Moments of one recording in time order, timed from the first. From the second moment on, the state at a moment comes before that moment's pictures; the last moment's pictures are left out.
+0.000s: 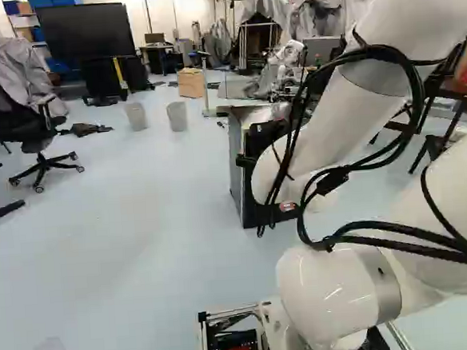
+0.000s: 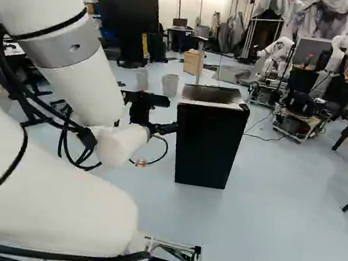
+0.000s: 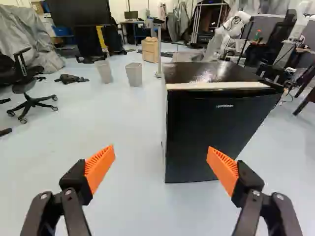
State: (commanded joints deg) arm 0.0 16.0 -5.0 0.0 50.0 0.0
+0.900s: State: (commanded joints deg) arm 0.0 16.0 -5.0 0.0 50.0 0.0
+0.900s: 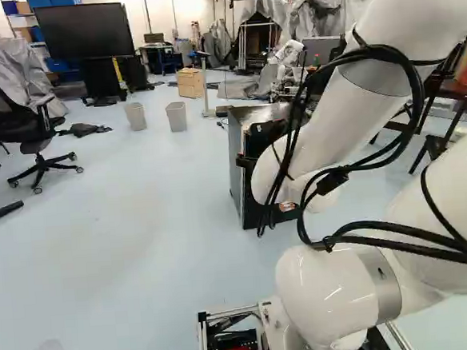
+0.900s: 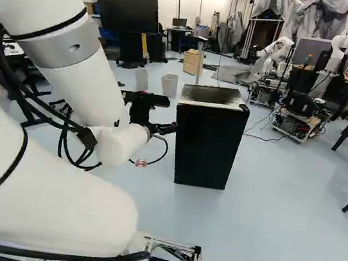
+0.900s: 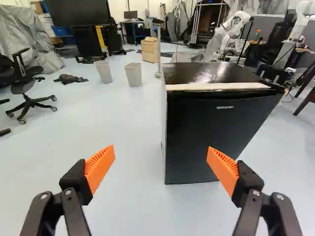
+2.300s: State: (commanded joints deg) arm 0.0 16.0 -5.0 0.0 50.0 0.0
